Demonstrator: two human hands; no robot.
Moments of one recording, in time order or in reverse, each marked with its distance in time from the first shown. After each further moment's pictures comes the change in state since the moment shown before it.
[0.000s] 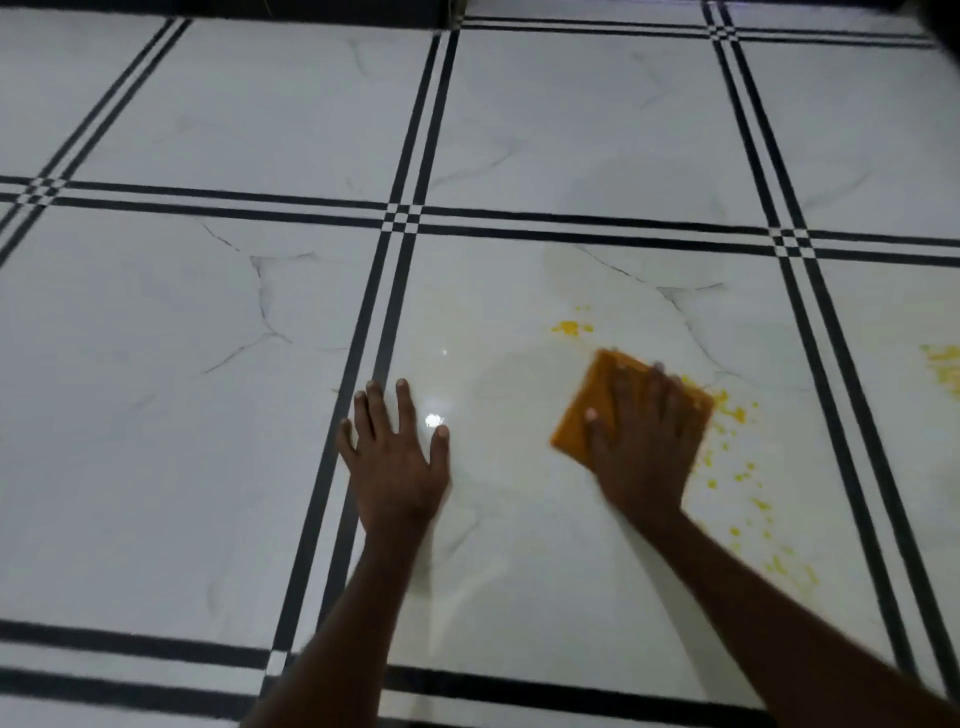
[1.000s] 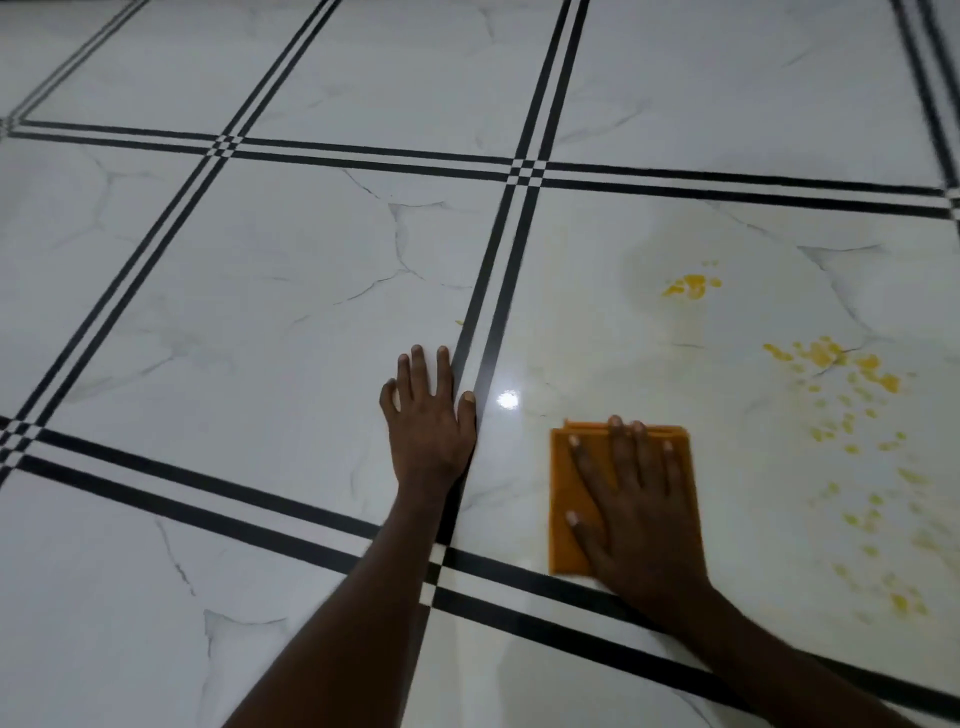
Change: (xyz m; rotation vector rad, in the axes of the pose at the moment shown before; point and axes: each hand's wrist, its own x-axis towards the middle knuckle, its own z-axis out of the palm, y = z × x) left_hand -0.031 -0.099 -0.014 0.027 0.016 -0.029; right_hand -0.144 -0.065 -0.017 0.042 -0.206 -0.564
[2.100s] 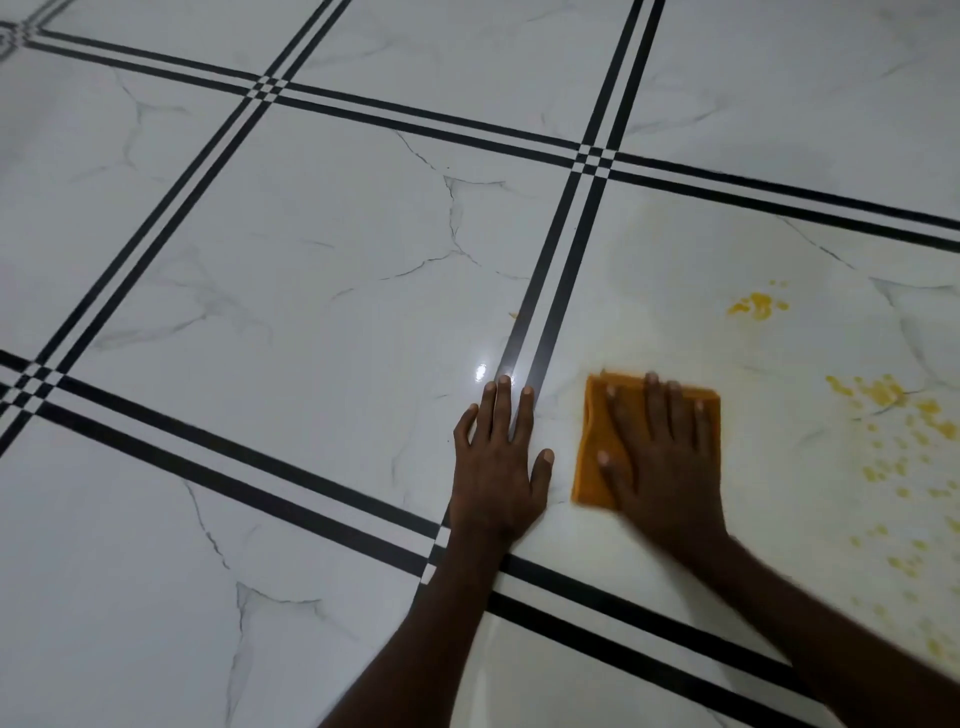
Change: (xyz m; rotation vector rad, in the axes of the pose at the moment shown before) left_hand -0.049 0.007 -0.003 -0.150 -0.144 0.150; right_hand 0.077 -0.006 -0.003 -0.024 -0.013 0.009
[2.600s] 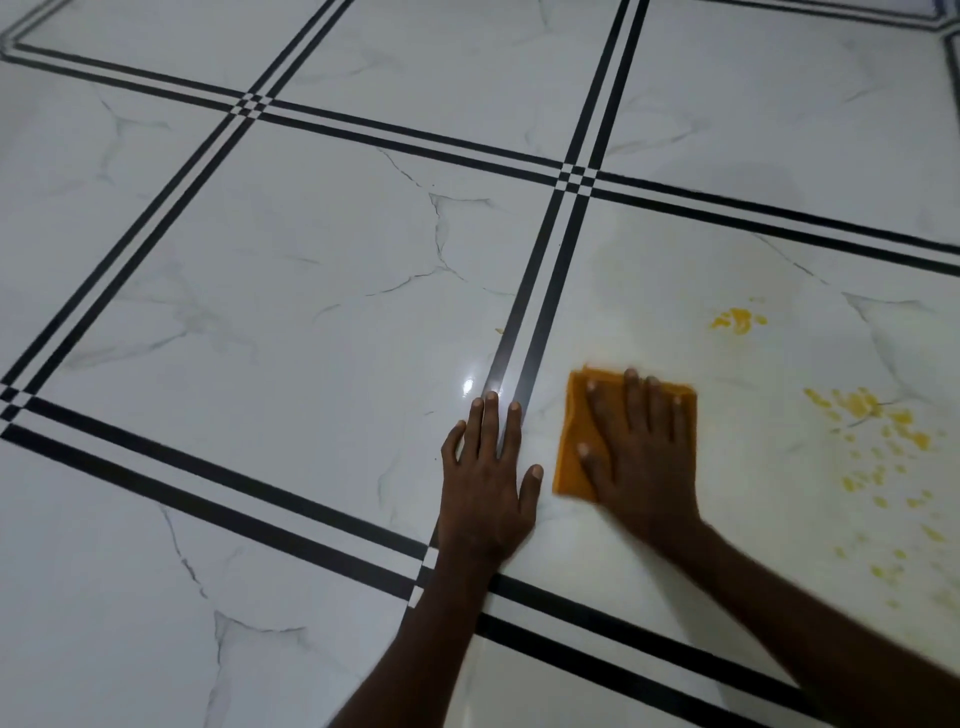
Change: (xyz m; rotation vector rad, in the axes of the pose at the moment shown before) left_hand 0.000 0.001 0.001 -0.005 0.017 0.003; right_hand 0.025 -0.007 -0.005 -0.027 0.014 0.055
